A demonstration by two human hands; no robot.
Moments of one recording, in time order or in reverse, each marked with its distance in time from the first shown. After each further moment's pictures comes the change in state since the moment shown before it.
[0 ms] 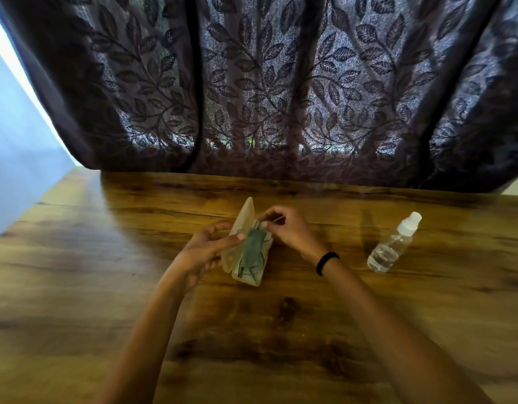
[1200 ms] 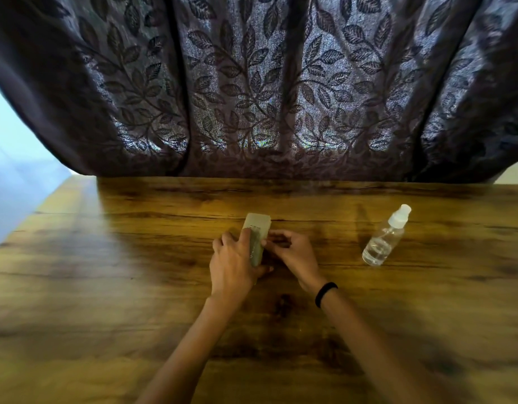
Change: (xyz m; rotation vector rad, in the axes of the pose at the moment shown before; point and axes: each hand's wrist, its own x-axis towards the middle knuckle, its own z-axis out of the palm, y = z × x) left_hand -0.006 -0.023 0.073 1.255 0.477 0.337; right_hand -0.039 0.030 0.014 0.342 0.144 0.180
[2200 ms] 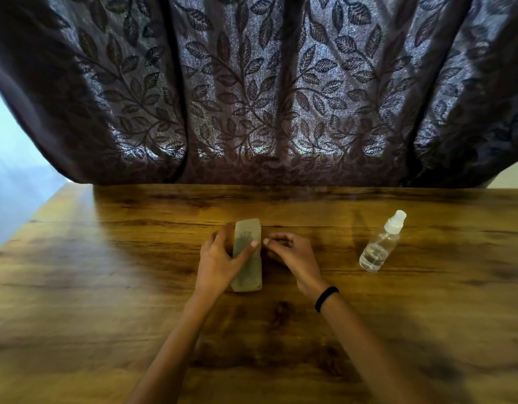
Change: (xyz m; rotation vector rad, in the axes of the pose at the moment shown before) left_hand 0.021 -0.032 0.005 -0.542 0.067 -0.022; right_hand -0.004 -0.013 -0.001 0.106 0.068 0.081
